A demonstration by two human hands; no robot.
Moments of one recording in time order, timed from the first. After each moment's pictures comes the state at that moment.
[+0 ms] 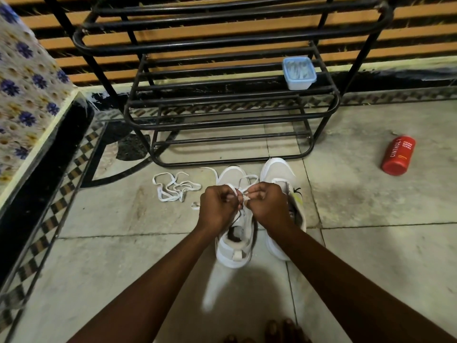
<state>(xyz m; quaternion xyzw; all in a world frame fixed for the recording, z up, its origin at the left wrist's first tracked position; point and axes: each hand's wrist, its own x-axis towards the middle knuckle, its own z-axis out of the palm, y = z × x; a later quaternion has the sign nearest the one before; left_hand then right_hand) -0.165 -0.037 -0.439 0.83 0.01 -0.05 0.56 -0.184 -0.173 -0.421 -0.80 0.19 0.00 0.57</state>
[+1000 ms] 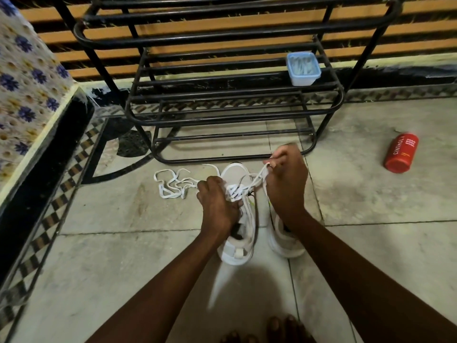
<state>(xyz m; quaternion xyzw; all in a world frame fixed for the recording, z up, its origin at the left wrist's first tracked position) -0.178 -0.039 -0.440 0.93 0.03 0.04 0.37 -0.164 -0.193 -0.387 -0.81 0.10 -0.25 0.52</state>
